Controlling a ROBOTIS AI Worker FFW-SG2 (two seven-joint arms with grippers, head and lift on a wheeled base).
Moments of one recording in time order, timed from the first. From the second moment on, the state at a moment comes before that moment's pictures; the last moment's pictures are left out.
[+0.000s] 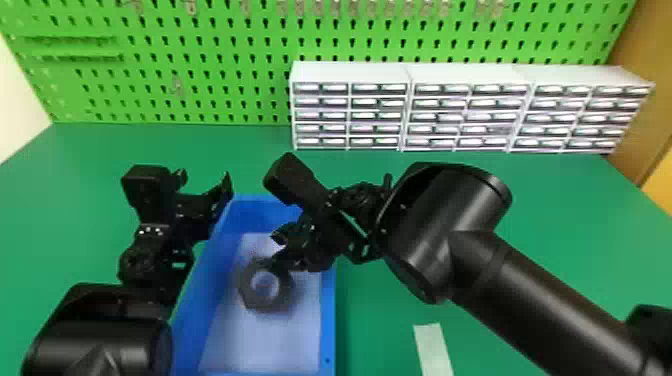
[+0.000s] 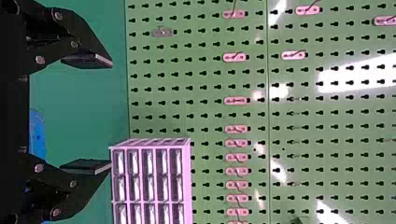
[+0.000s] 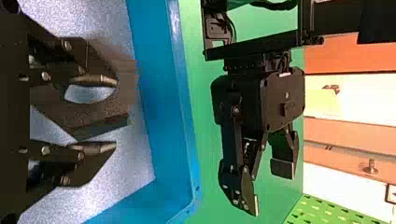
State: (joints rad) left arm -0.04 0.12 -0.01 -1.67 0.09 0.11 -0.02; right arm -0.68 -0.23 0.90 -1.64 -0.22 0.88 0.56
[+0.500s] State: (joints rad) left arm -0.04 0.12 -0.01 -1.67 0.09 0.11 -0.02; right arm -0.68 -0.24 0.90 -1.64 -0.20 0.89 0.56
